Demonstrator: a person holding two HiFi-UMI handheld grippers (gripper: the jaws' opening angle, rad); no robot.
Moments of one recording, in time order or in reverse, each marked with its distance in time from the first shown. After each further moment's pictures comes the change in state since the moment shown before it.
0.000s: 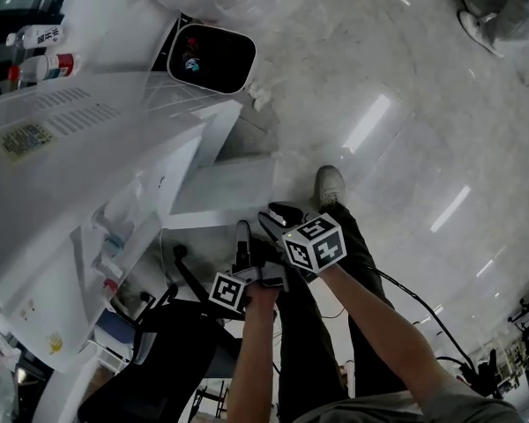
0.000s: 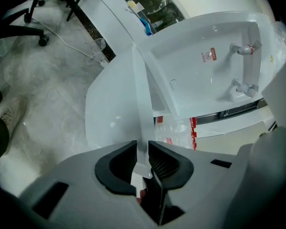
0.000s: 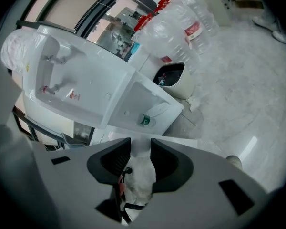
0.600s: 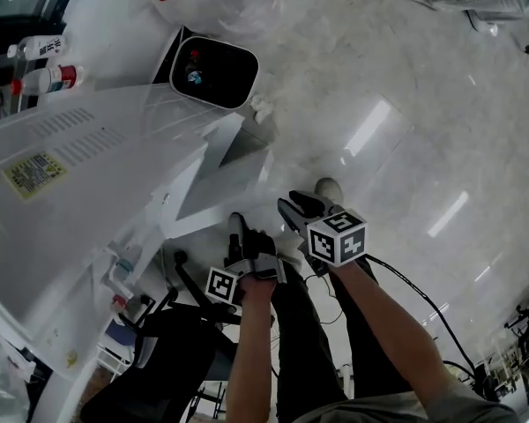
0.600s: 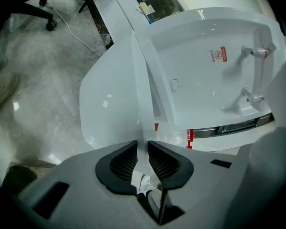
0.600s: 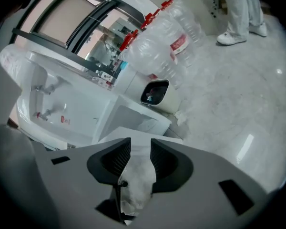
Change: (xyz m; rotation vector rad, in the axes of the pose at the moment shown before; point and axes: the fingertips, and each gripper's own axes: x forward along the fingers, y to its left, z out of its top) left arm 0.049 -0.032 0.012 -0.141 -0.097 -0.053; right arm -0.033 -0.048 0.066 0.074 -0.117 -0.051
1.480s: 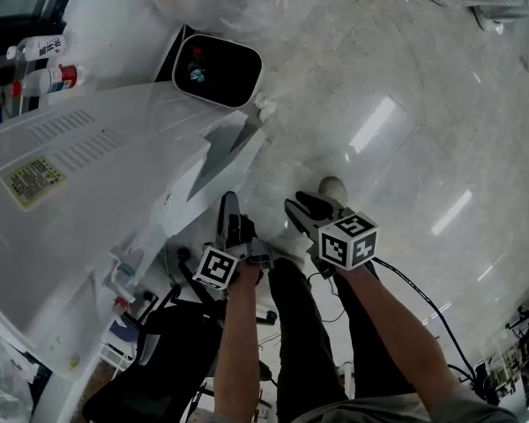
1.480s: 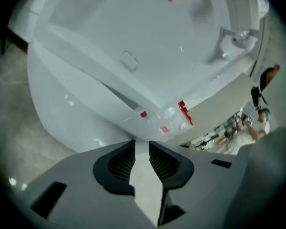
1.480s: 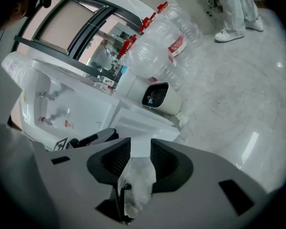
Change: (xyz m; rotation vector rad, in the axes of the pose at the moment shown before) left arm 0.050 -0.036 0.001 0.599 0.213 -0.059; right arm -0.010 -0.003 0.005 0.030 -0.035 0.040
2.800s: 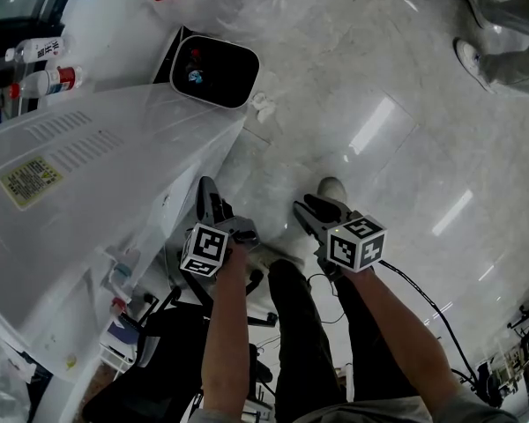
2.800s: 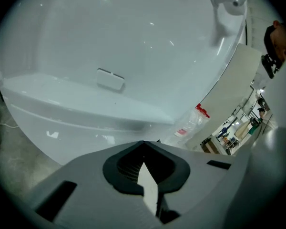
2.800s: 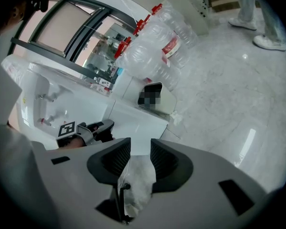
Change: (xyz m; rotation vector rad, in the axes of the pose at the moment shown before) left arm 0.029 0.016 0.052 0.274 -0.081 0.204; right arm -0.015 -0.017 -0.006 0.032 -0.013 -0.026
